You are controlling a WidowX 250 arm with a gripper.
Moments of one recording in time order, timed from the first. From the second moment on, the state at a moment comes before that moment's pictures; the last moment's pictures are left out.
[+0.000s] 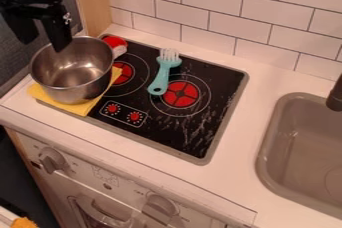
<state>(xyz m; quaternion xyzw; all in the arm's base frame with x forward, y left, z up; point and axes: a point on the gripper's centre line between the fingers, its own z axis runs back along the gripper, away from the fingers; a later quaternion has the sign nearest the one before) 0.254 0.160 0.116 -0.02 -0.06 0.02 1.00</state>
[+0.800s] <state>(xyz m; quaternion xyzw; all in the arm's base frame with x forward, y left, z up) 0.340 0.067 0.105 -0.01 -0.07 -0.01 1.00</state>
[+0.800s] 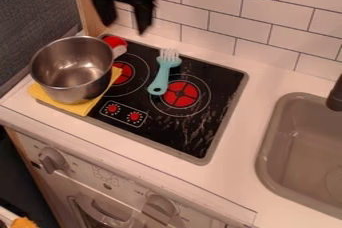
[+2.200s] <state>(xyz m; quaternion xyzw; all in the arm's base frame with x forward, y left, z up) 0.397 0.048 0.005 -0.02 -0.12 0.06 0.99</state>
